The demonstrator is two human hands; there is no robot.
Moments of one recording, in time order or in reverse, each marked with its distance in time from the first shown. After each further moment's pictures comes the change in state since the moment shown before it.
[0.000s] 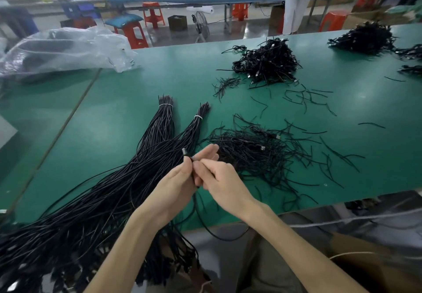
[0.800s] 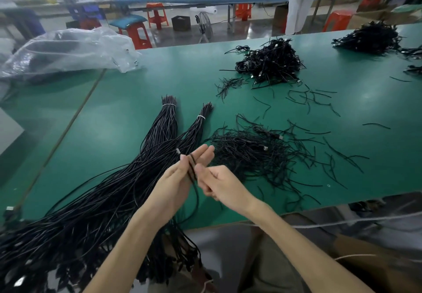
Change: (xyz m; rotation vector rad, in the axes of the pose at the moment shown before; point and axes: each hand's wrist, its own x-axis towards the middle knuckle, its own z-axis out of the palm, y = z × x) left_hand 0.002 -0.007 -0.008 -0.042 0.162 0.024; right_hand 0.008 0.024 0.004 0.253 -0.171 0.129
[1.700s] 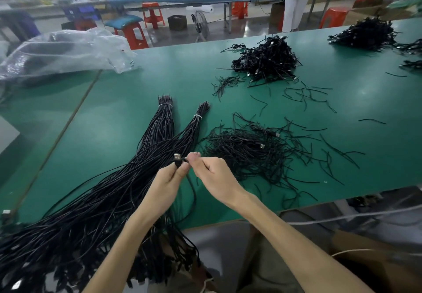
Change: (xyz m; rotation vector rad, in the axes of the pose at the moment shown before) left_hand -0.009 0.014 -0.003 0.593 0.173 0.051; right_hand 0.016 -0.002 0.006 -0.220 0.210 -0.123
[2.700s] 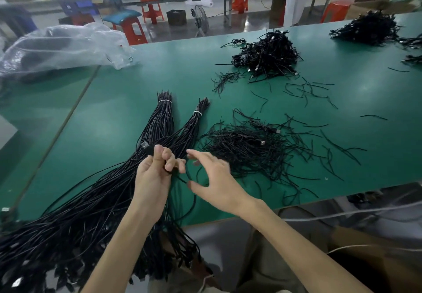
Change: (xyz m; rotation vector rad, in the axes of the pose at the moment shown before) left_hand 0.000 0.007 -0.002 -0.708 0.250 -0.060; right_hand -0.018 0.001 -0.006 -0.324 -0.113 -0.033
